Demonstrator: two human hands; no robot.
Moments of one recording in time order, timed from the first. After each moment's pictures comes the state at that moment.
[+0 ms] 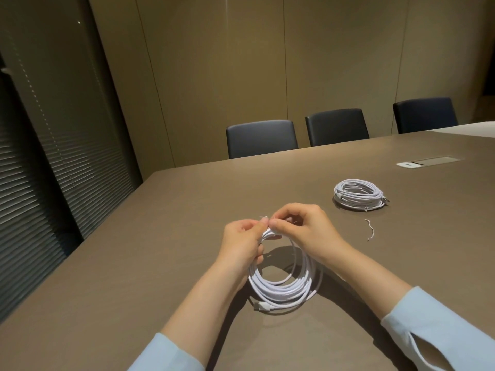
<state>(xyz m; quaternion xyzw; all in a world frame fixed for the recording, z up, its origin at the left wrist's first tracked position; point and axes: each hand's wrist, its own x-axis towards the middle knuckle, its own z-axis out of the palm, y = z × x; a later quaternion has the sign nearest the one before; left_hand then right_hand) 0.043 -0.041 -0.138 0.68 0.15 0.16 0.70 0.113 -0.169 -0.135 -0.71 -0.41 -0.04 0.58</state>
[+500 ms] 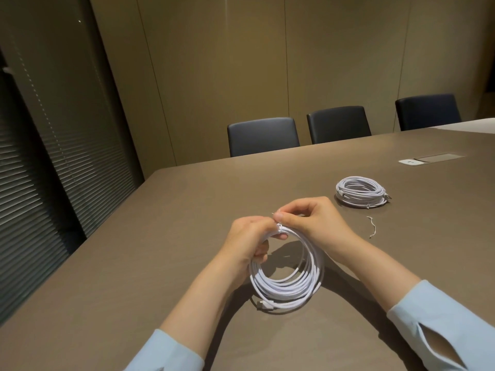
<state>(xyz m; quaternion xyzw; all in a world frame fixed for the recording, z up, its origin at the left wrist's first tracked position) 0.033 -0.044 -0.126 0.68 0.11 0.11 0.72 0.109 -0.177 -0.123 -0.70 -0.36 0.02 0.62</state>
